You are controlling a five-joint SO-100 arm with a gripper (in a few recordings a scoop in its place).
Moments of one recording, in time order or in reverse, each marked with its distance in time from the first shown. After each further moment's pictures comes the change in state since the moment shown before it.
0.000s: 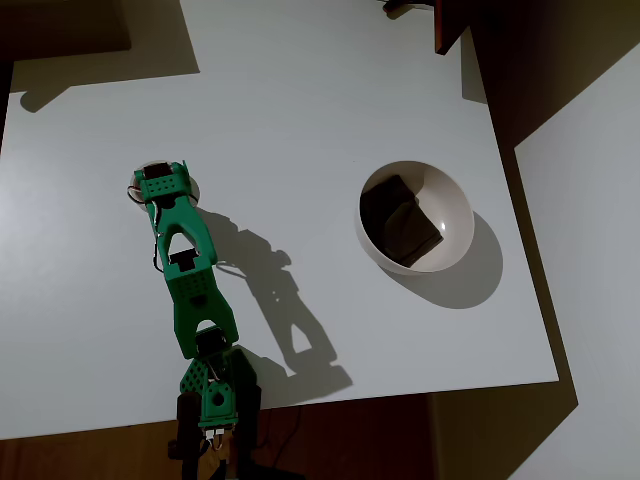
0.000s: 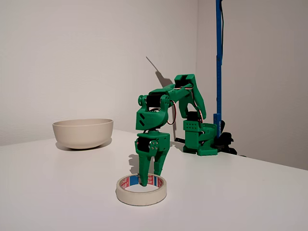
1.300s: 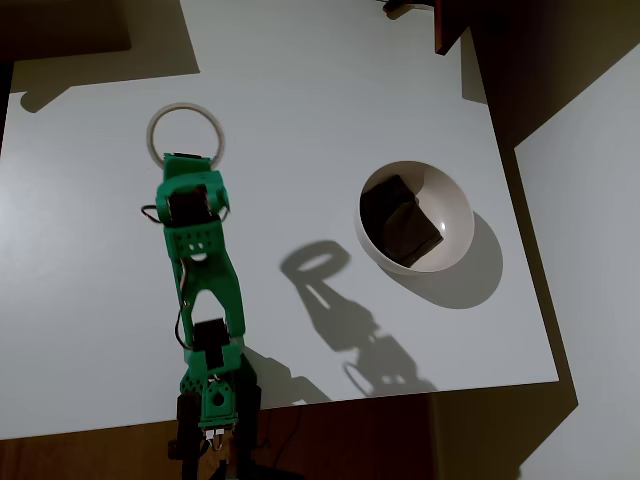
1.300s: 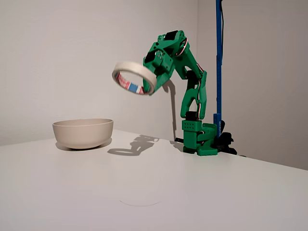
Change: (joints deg) arm 9.5 52.4 0.0 16.8 0.4
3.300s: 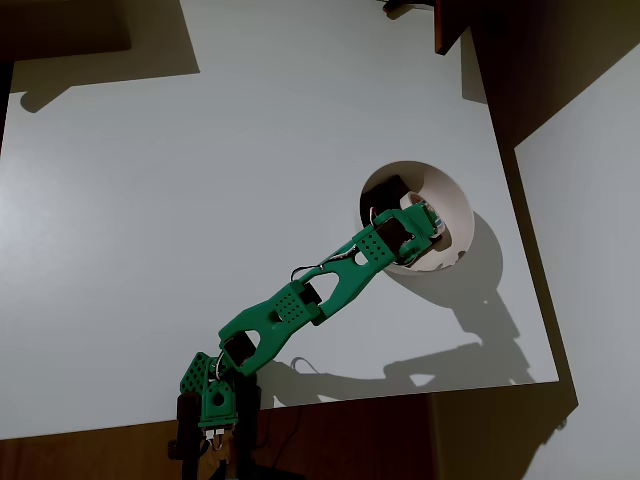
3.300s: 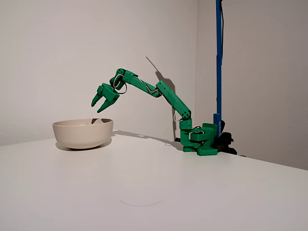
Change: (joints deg) arm 65.0 -57.9 -47.9 -9.4 -1.9
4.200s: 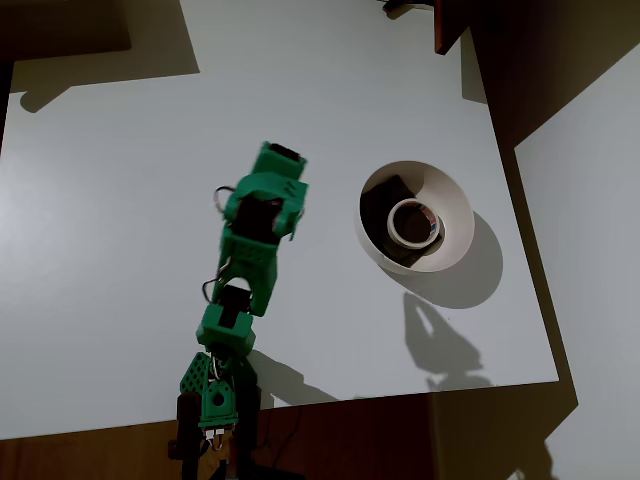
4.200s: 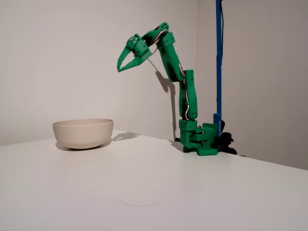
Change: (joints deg) arm -40.7 39.2 0.4 26.9 -5.4
